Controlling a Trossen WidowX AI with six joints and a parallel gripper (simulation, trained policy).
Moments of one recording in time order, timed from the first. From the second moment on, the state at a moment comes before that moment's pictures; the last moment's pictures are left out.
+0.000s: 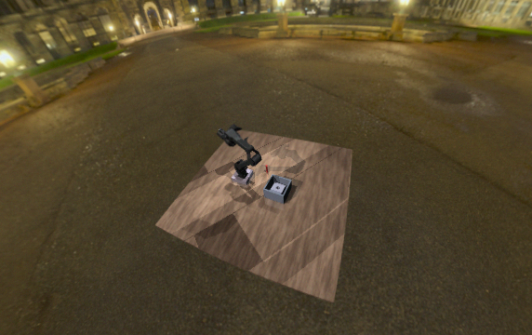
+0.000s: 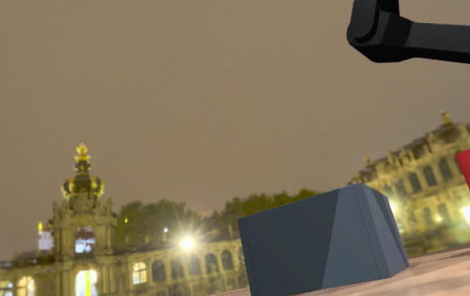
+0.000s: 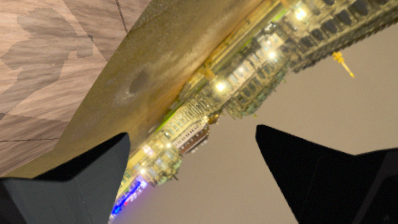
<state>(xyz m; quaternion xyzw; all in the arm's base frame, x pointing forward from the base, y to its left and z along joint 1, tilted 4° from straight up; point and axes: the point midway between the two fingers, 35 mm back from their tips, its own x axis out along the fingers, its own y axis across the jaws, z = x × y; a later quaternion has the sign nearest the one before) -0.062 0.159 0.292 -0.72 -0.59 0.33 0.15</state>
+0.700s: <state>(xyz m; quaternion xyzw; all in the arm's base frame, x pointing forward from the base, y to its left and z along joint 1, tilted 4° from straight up) -0.058 0.174 0.311 -0.67 -0.44 0.51 0.33</state>
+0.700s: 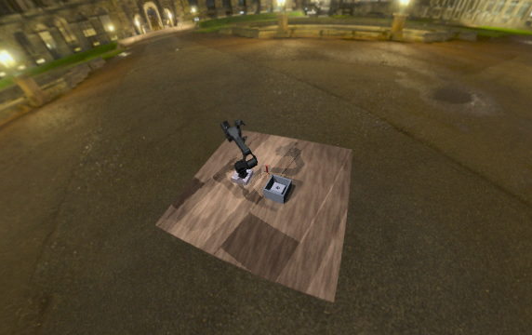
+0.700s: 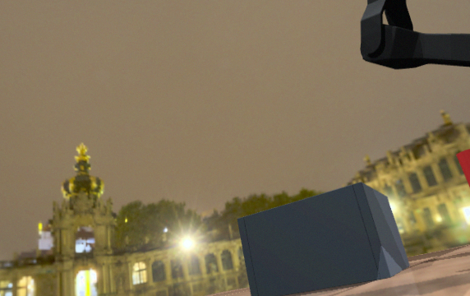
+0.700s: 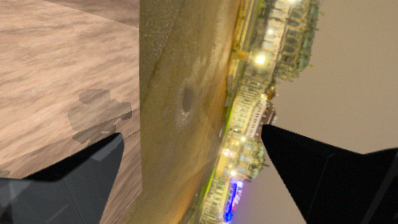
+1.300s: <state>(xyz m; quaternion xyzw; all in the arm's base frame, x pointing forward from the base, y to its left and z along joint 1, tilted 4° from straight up) -0.043 0.196 0.337 -0.54 -0.25 0.62 0.51</state>
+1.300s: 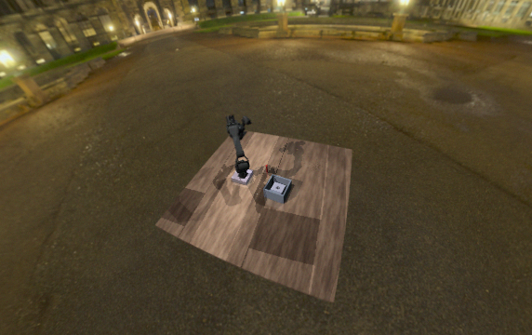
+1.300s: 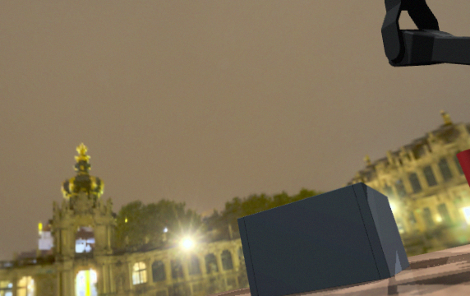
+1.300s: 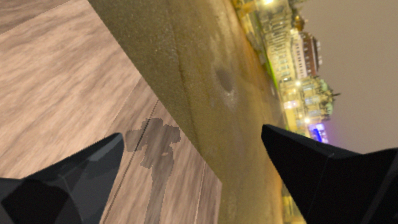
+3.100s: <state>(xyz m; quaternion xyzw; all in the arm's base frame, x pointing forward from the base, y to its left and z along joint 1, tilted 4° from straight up) 0.109 0.222 0.252 -0.08 0.43 0.36 0.82</state>
